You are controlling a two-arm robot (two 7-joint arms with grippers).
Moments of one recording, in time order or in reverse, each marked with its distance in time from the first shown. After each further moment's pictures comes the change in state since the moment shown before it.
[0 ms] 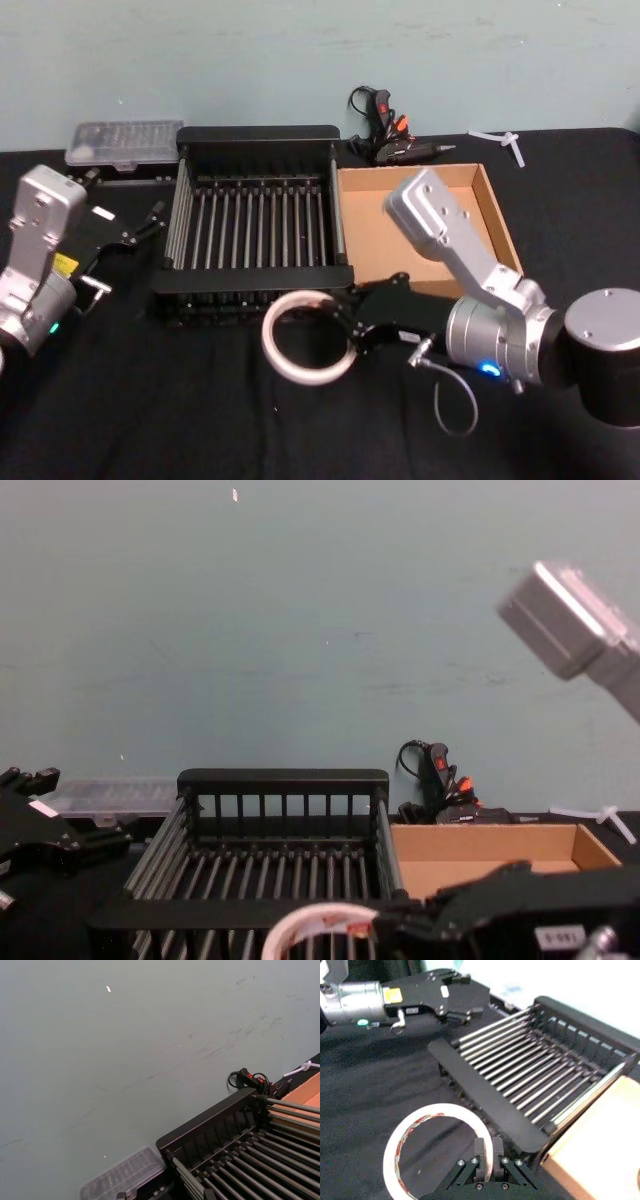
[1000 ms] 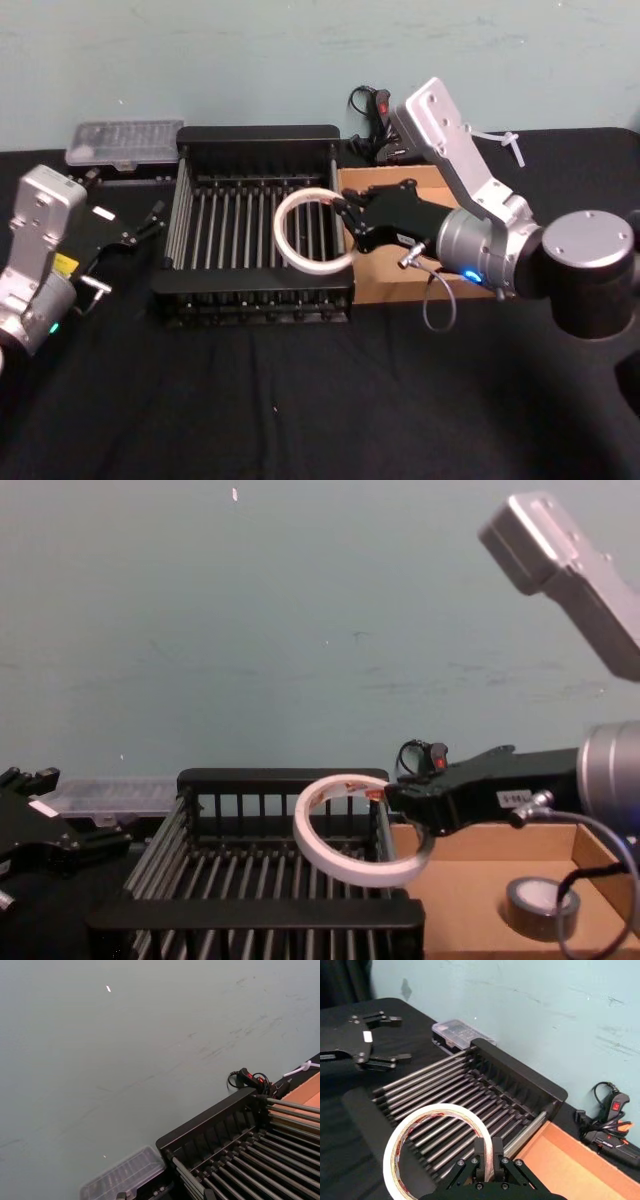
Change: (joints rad) left arm 0.000 0.000 0.000 0.000 0.000 0.000 0.000; right arm 0.205 -0.073 -0.010 0.204 -0.026 -0.108 -0.092
